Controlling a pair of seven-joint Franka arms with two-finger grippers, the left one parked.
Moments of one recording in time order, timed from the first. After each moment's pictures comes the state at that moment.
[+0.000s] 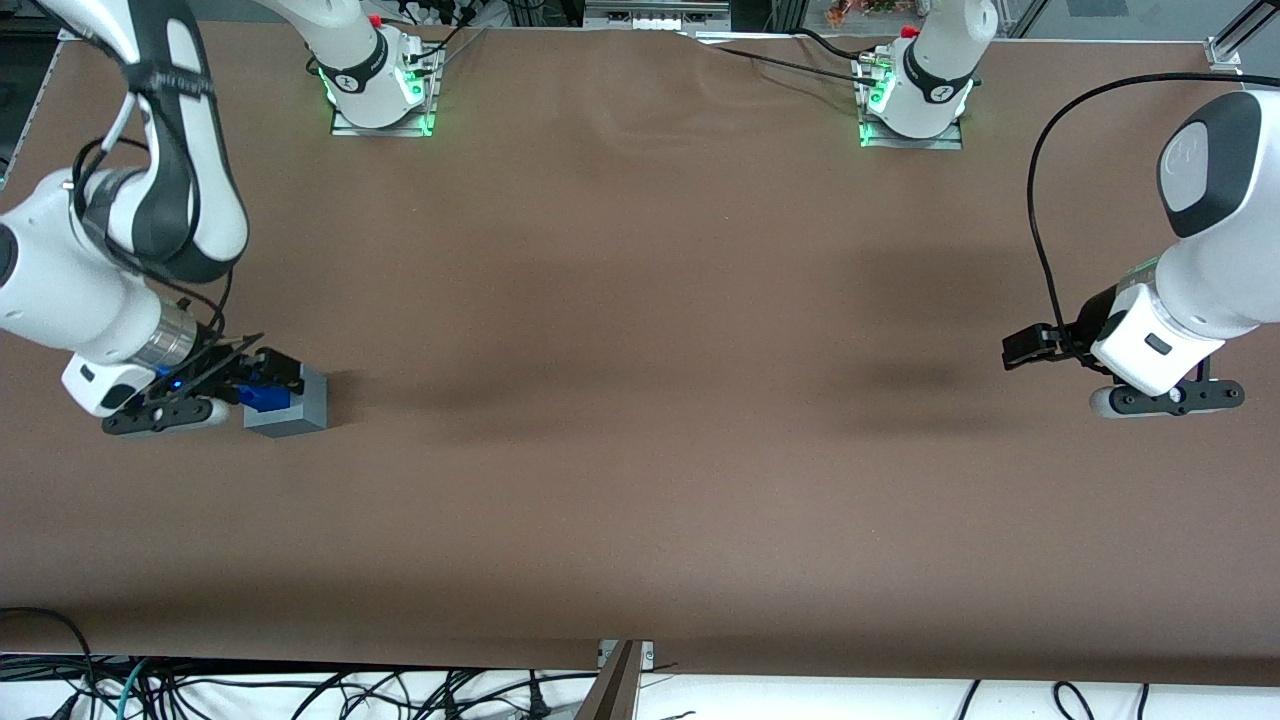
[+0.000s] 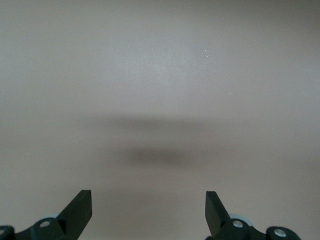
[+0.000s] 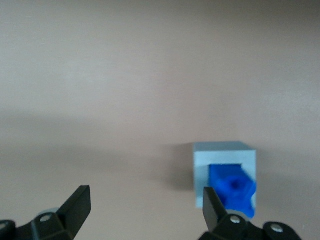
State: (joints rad) arm 0.43 0.29 -0.41 -1.76 0.24 2.08 -0.19
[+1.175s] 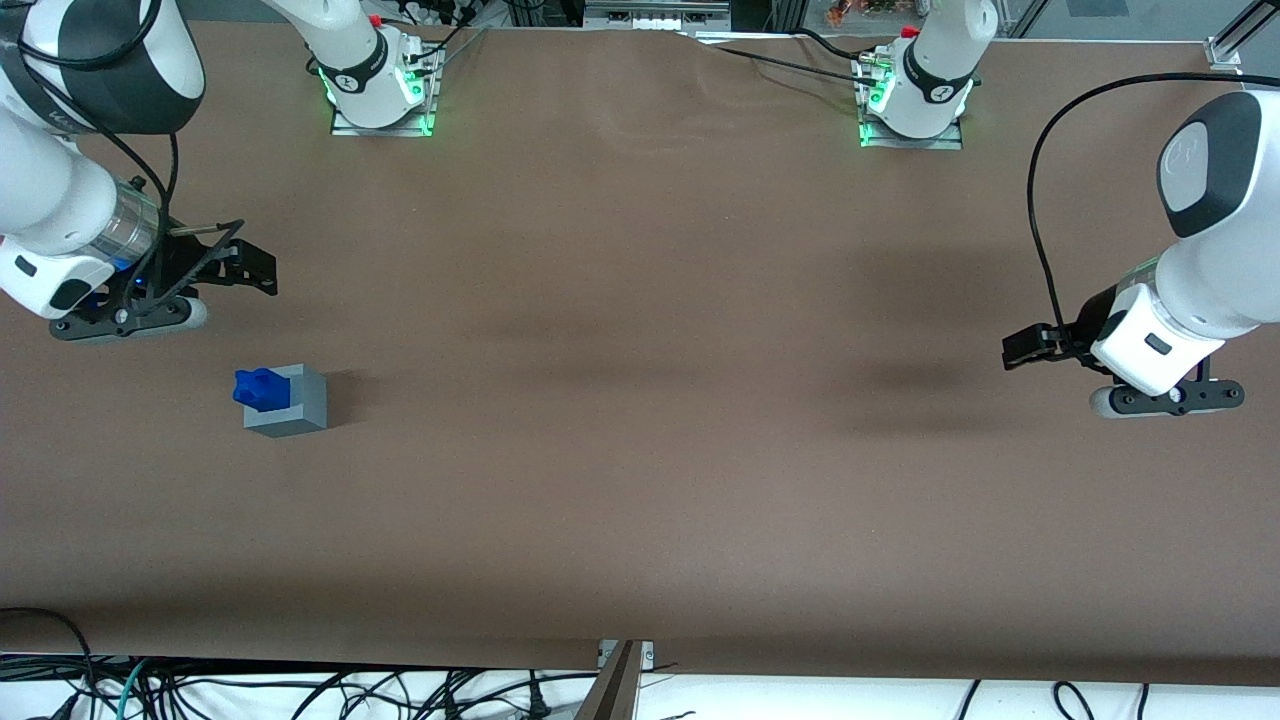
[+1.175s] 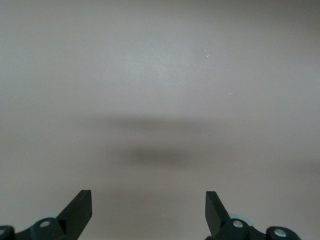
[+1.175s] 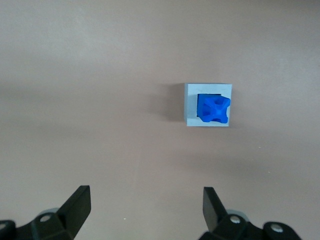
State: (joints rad) arm 0.16 0.11 -0.06 -1.68 -0.01 1.70 -0.07
